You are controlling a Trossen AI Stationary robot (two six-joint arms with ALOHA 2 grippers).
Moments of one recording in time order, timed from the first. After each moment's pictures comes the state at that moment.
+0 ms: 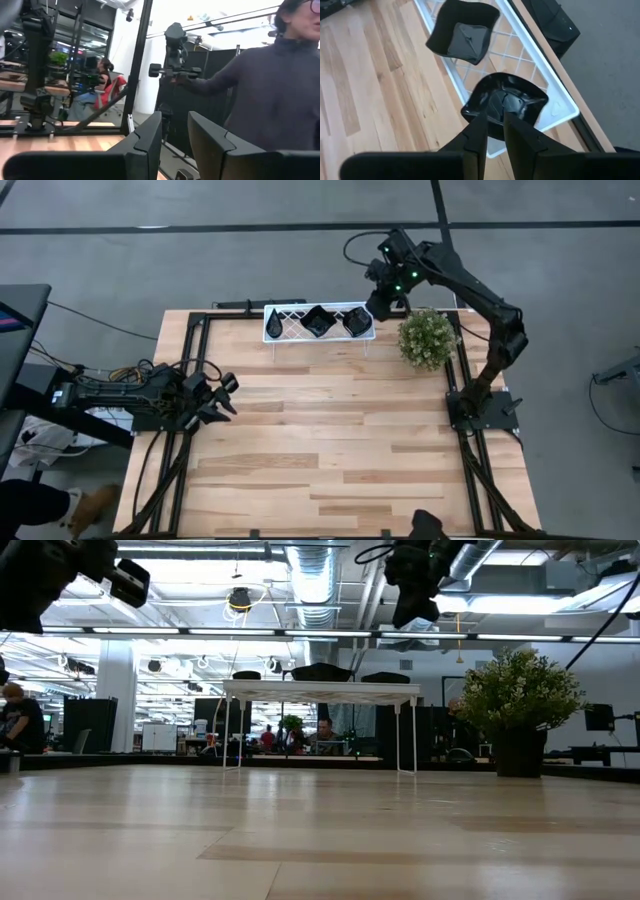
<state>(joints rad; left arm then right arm) 0.04 0.50 0.03 0.69 0.58 -0.37 -0.74 1.66 1.89 -1.25 -0.32 -0.19</state>
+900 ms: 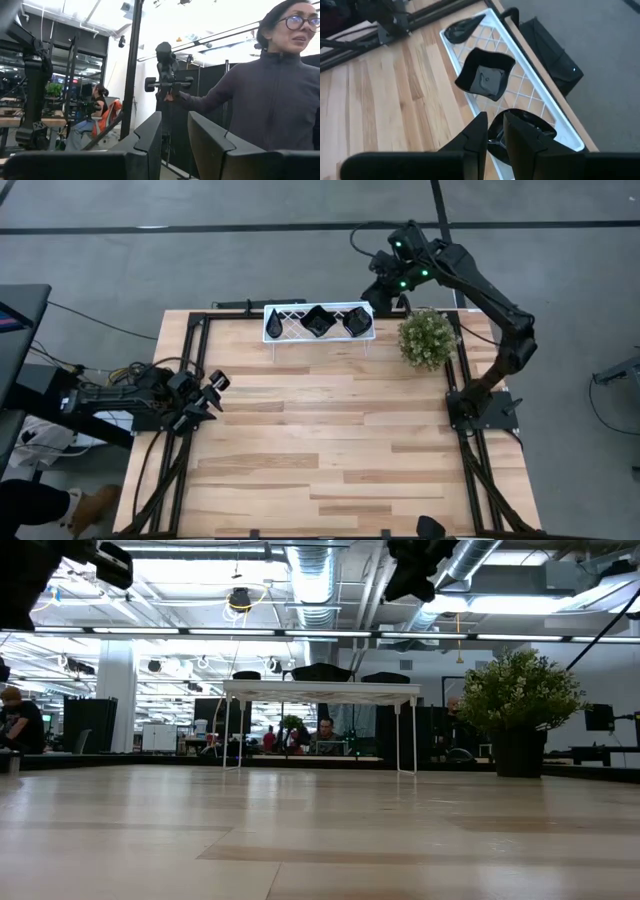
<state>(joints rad) 0.04 0.31 0.01 0.69 0.58 -0.37 -0.73 1.59 1.89 -1.13 -0.39 -0.15</state>
